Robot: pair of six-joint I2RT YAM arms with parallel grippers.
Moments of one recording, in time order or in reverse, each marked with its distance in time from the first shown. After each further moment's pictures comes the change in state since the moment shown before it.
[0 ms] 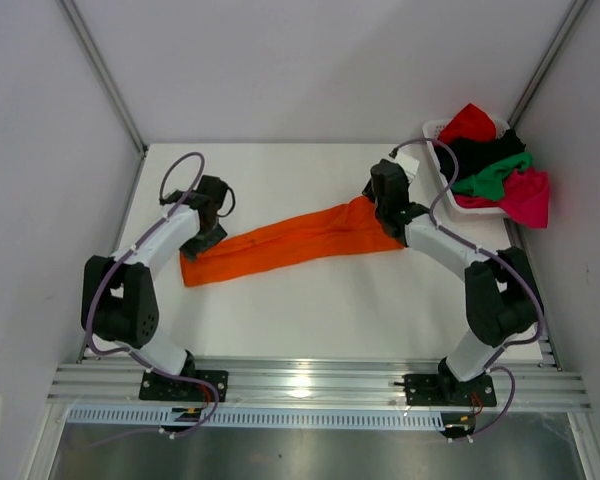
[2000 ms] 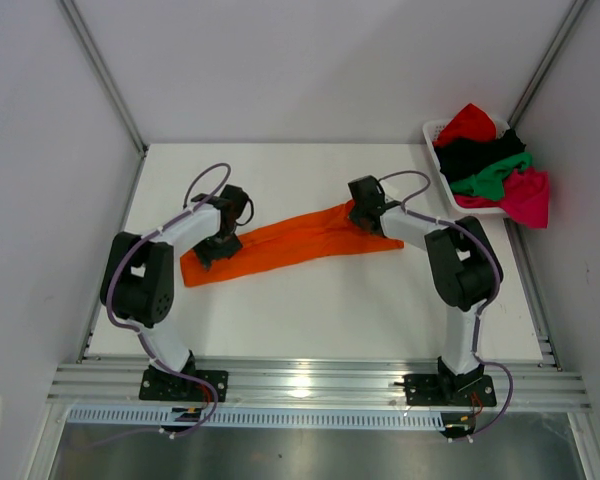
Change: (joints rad) left arm -0.099 0.163 0.001 0.022 0.038 0.010; right arm 0.026 0.255 0.123 -0.269 -0.120 0.290
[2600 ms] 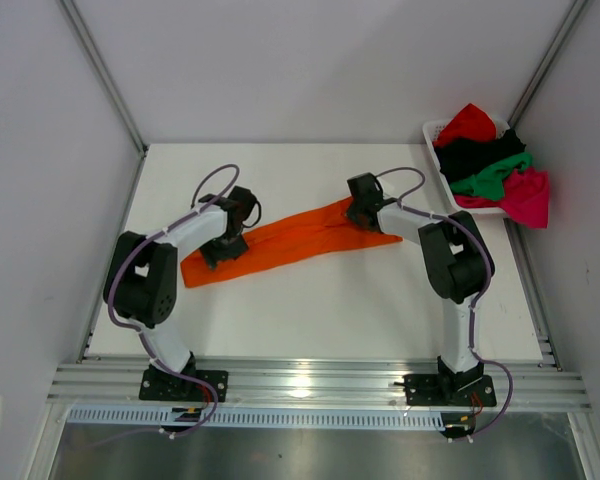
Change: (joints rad) left arm -0.048 0.005 0.009 -0.014 0.000 -0.011; right arm -0.013 0.093 0.077 0.026 -0.051 -0.045
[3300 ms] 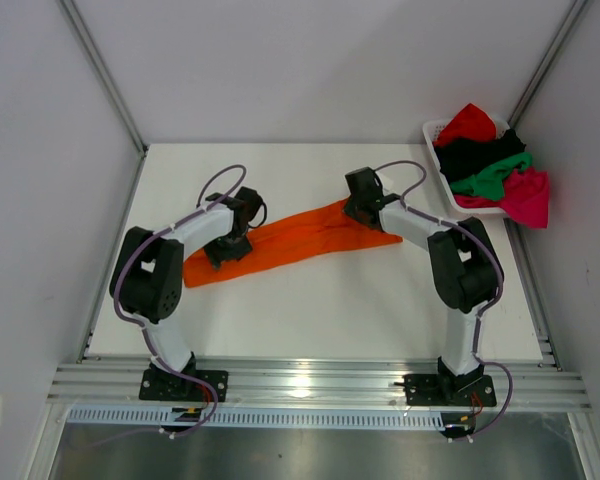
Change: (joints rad) left arm -0.031 0.045 0.034 -0.021 -0.006 -0.016; right arm 0.024 -0.089 0.005 -0.072 -0.006 0.011
